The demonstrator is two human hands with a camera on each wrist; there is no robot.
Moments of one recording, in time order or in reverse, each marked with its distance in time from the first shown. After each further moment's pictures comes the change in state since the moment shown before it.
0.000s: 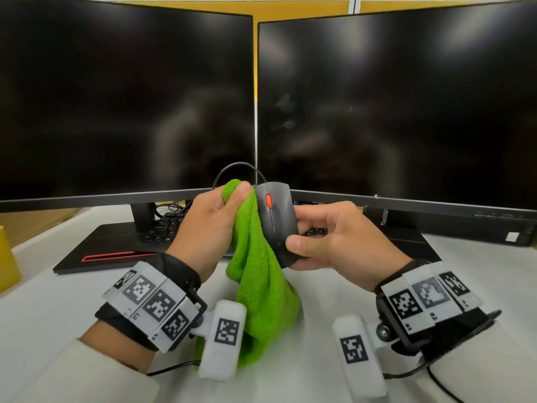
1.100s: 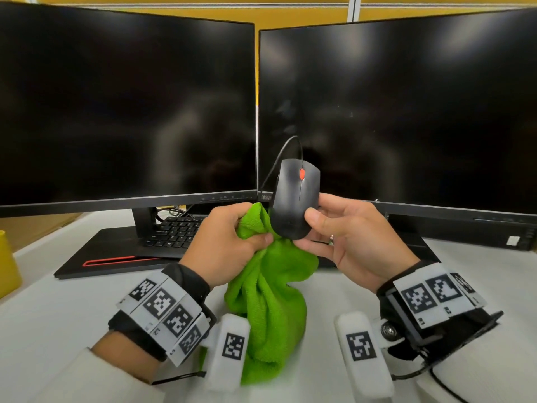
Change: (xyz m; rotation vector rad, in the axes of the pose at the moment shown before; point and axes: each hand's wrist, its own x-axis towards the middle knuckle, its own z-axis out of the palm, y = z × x) left_hand 0.007 -0.025 -0.007 0.427 -0.145 0.105; right_hand 0.007 -0.001 -0.007 0.337 0.126 -0.007
